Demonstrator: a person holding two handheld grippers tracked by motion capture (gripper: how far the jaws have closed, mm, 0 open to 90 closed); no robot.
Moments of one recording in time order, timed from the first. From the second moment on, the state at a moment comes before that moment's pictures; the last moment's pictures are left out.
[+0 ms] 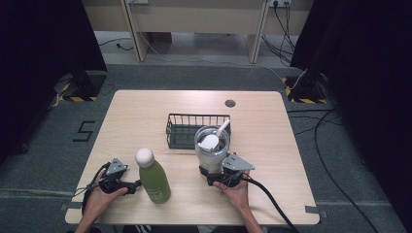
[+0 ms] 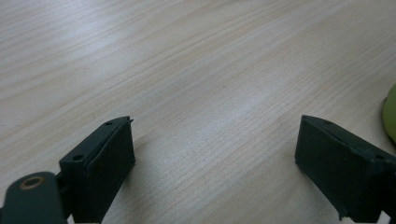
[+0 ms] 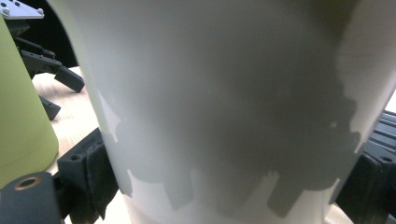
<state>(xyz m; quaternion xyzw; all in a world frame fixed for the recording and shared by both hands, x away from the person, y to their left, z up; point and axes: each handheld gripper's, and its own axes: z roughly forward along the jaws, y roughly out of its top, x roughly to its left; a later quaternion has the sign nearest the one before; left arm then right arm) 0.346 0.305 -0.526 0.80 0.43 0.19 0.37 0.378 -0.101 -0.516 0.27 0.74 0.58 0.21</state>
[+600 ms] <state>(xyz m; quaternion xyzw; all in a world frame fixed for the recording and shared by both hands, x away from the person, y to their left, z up) 0.346 0.305 -0.526 0.80 0.43 0.19 0.37 0.378 -0.100 -0.510 0.29 0.74 0.58 0.20</state>
